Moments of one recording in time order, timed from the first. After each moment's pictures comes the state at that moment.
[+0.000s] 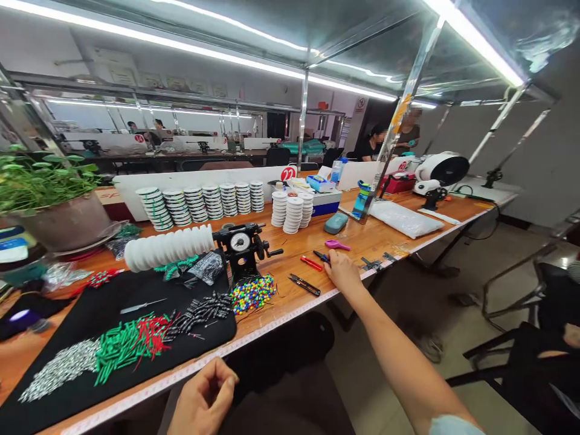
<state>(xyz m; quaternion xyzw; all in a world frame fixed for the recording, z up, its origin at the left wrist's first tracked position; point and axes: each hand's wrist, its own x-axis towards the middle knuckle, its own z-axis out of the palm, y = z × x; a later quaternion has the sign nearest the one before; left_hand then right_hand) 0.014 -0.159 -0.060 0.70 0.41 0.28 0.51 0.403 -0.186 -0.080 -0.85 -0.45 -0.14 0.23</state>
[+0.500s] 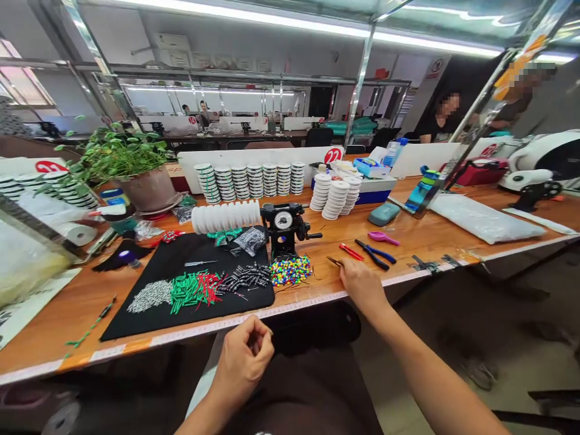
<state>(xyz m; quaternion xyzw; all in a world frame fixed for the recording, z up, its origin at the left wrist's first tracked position) 0.014 -0.177 -0.061 0.75 0.43 0.29 0.41 0.315 -0.196 -0.094 -0.76 -0.55 -0.06 0.34</state>
